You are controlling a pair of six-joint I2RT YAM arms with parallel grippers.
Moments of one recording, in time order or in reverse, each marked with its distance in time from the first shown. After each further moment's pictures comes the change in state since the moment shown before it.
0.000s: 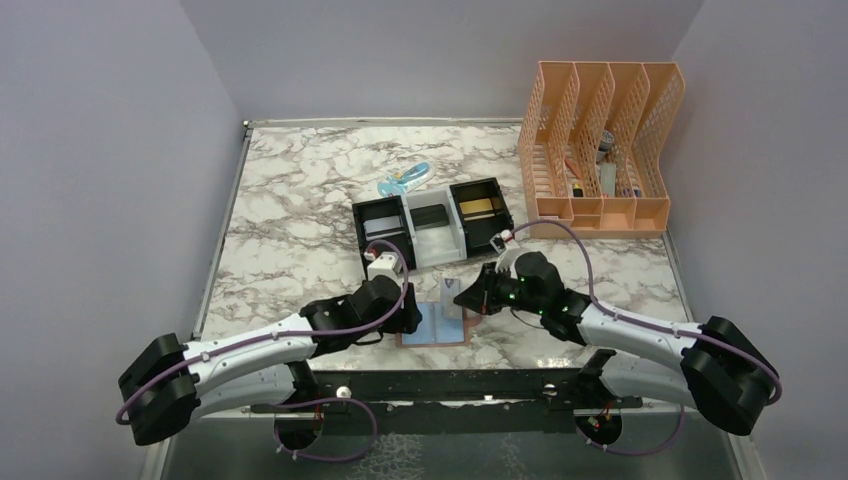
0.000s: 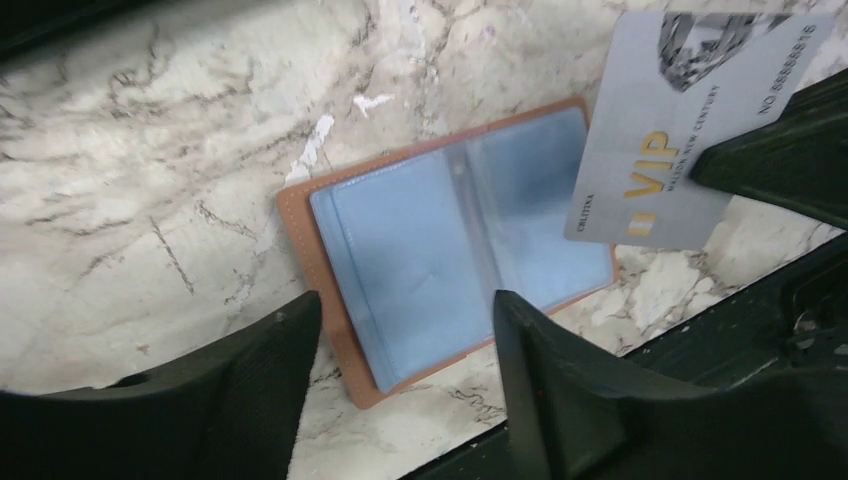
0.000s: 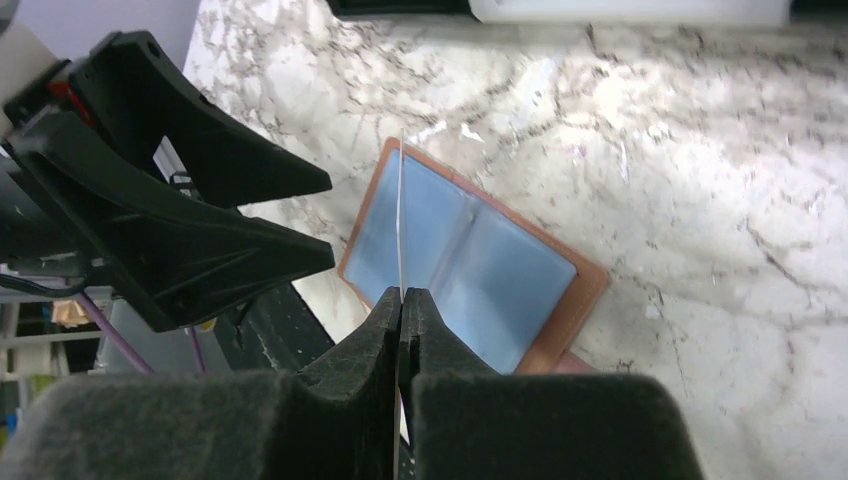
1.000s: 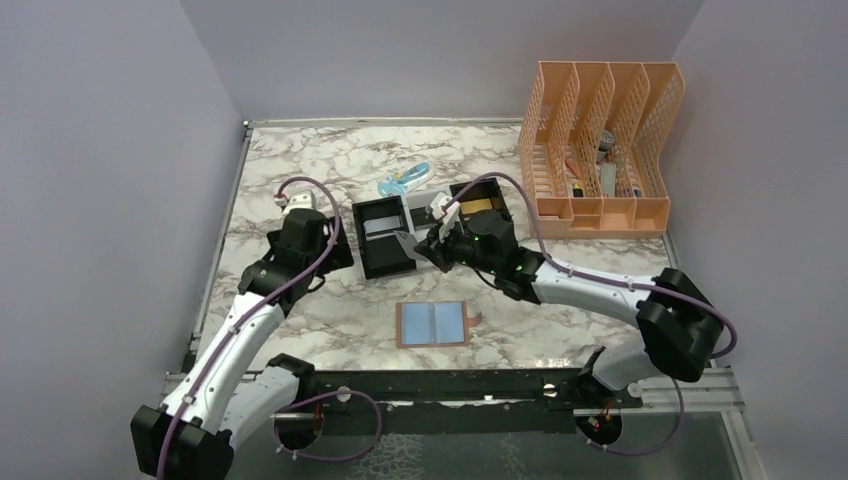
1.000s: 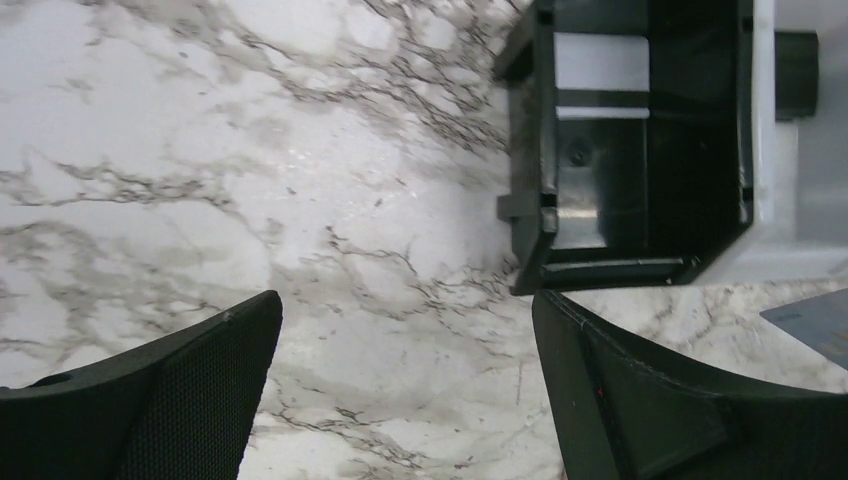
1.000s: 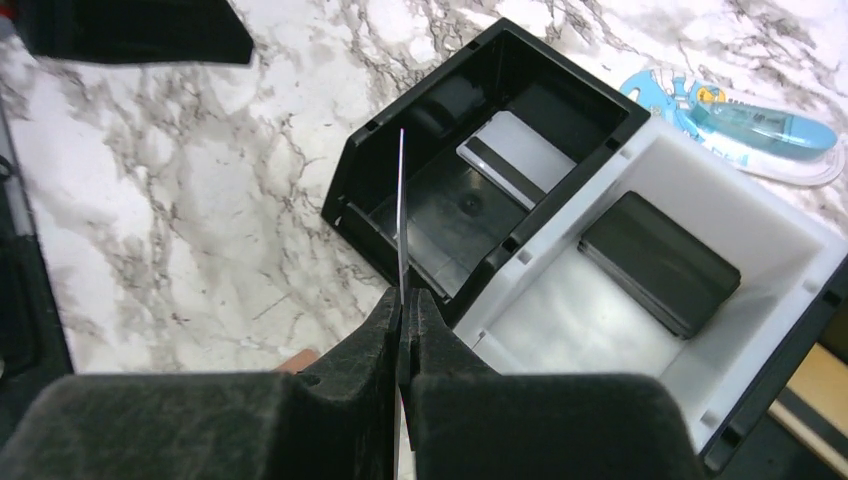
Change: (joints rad) left arm 0.647 -0.083 0.360 -0.434 -0.059 0.342; right arm 0.085 0.305 0.436 0.048 0.081 -0.700
